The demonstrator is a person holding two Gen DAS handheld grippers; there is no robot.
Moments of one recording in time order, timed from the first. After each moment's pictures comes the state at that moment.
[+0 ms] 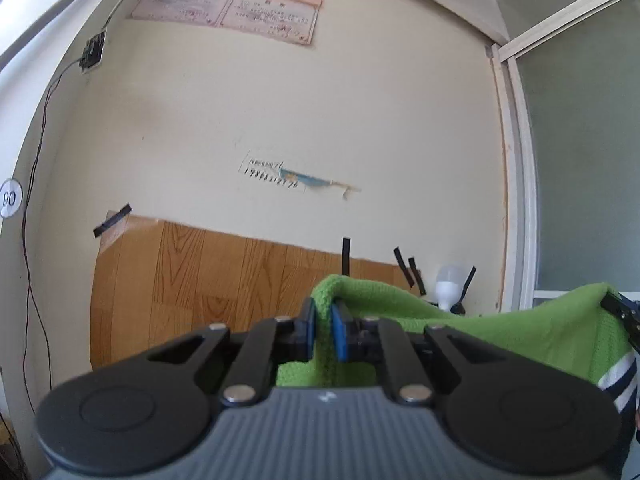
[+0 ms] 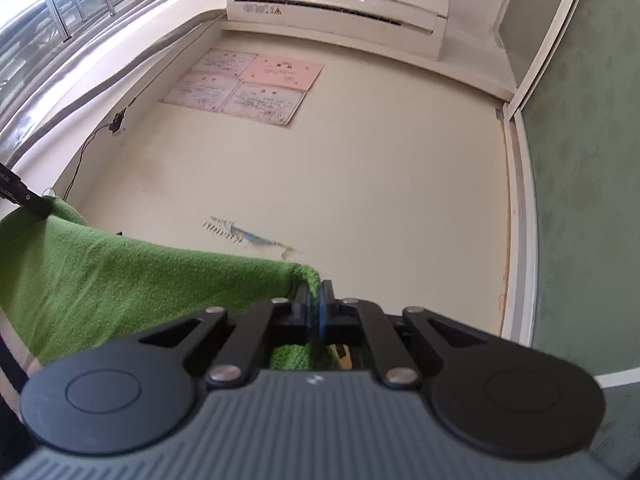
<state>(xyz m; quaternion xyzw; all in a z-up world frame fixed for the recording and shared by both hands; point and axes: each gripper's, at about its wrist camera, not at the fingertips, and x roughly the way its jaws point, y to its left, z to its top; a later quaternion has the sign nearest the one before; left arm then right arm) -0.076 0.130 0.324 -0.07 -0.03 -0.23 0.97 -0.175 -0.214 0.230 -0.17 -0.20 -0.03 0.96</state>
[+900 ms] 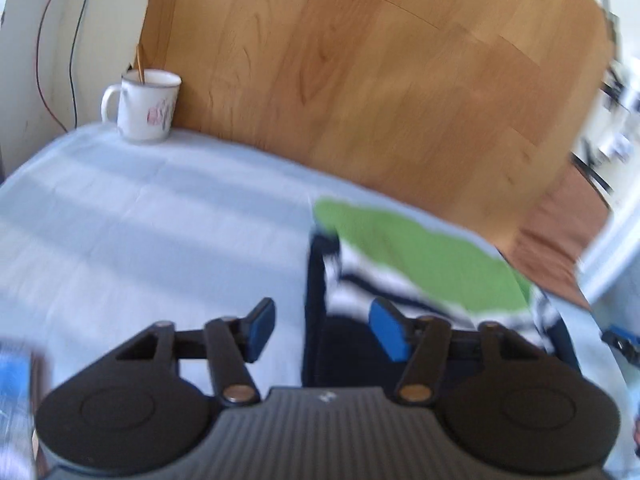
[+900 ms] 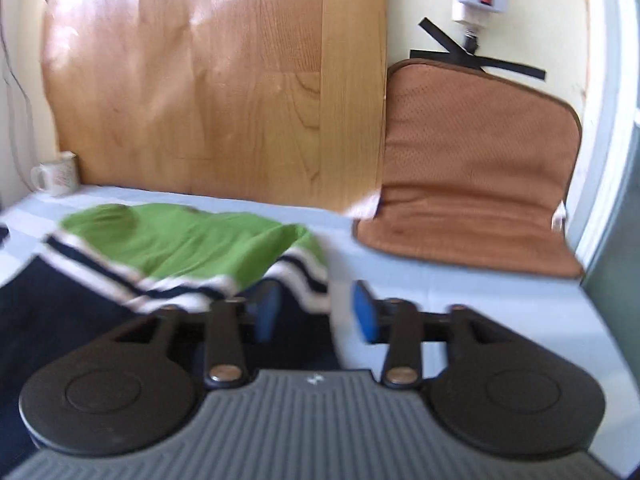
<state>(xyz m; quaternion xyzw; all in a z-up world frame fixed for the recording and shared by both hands) 0.088 0.143 0.004 -0.13 0.36 -0.16 0.91 0.007 -0.268 -0.012 0.01 0.24 0.02 0.97</state>
